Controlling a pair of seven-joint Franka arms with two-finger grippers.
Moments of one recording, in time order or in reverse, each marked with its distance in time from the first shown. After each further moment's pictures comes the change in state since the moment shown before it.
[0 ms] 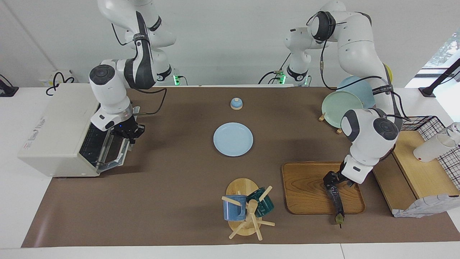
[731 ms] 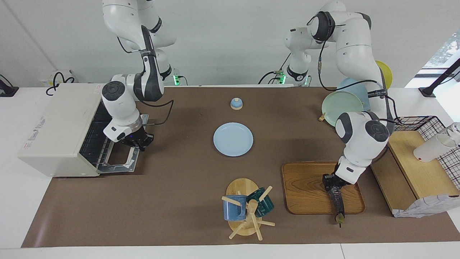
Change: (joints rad) left arm -0.004 0.001 -0.008 -0.041 0.000 0.047 0.000; right arm 0.024 0.117 0.000 -0.033 0.063 0.127 0.001
